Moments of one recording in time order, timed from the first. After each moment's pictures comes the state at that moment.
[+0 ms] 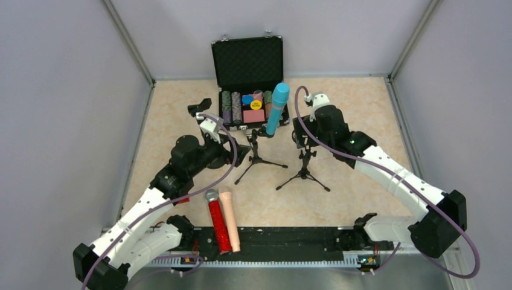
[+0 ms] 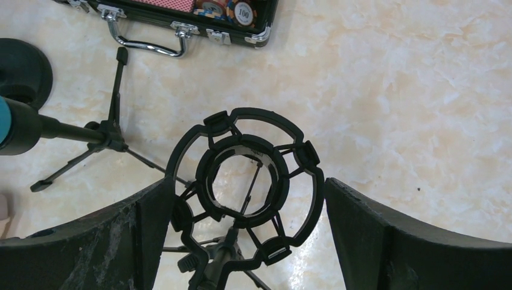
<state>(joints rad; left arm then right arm) -0.55 0.82 0.69 -0.05 0.16 -0.25 0.62 1.22 1.05 -0.44 0.24 0.17</state>
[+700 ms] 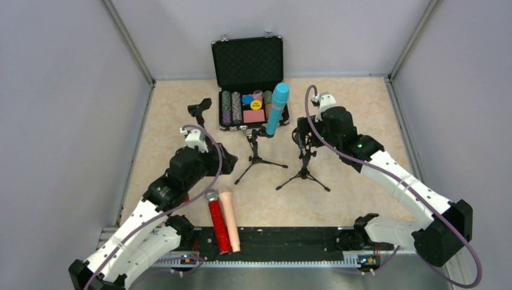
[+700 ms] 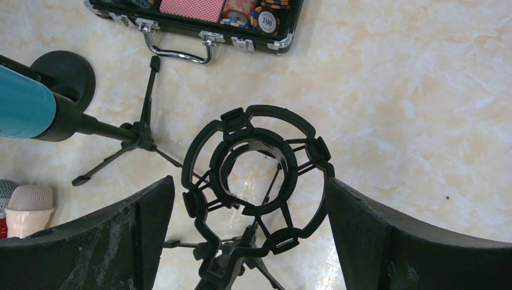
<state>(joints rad) -0.55 0.67 0.62 -0.35 -0.06 -0.52 0.57 1.15 1.00 -0.39 0.11 0.20</state>
